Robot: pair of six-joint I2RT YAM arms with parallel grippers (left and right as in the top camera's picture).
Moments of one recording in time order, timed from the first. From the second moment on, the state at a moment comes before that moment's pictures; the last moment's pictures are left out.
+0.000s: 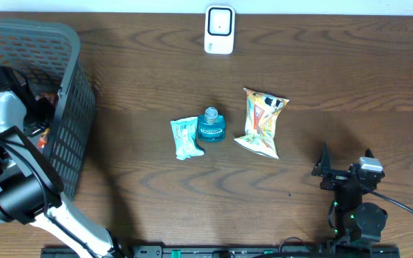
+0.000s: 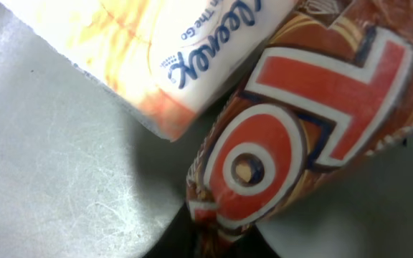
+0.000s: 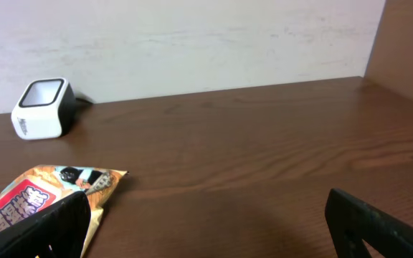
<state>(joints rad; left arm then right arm) 0.56 2.03 1.44 -0.76 0.00 -0.07 -0.13 0.01 0.01 -0.07 -0.01 0.08</state>
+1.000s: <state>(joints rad) 0.43 1.13 1.42 -0.89 0.45 -0.32 -0.13 0.01 0.01 -0.07 -0.01 0.08</state>
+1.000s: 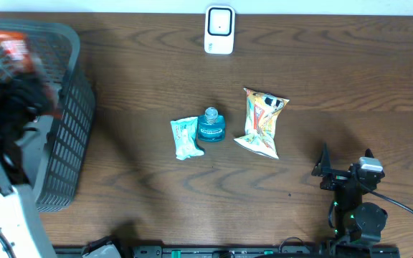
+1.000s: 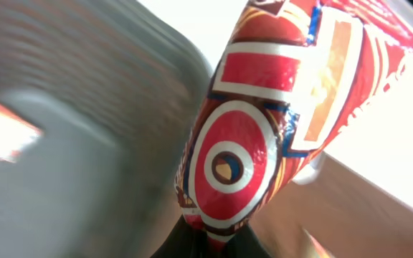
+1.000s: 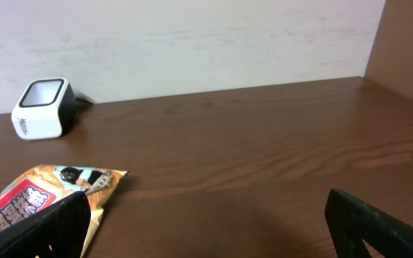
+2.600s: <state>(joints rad) -0.41 1.85 1.11 -0.64 -0.03 -0.93 -0.13 0.01 0.01 -0.07 -0.01 0.08</state>
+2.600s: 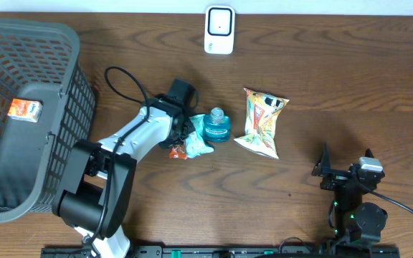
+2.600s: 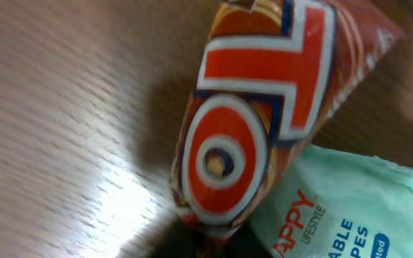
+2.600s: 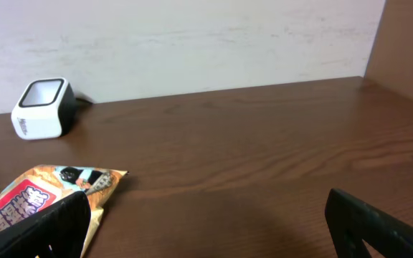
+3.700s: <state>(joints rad) -0.51 0.98 1.10 -0.85 -0.09 -0.80 -0.13 0.01 0.01 -0.07 -0.01 0.08</state>
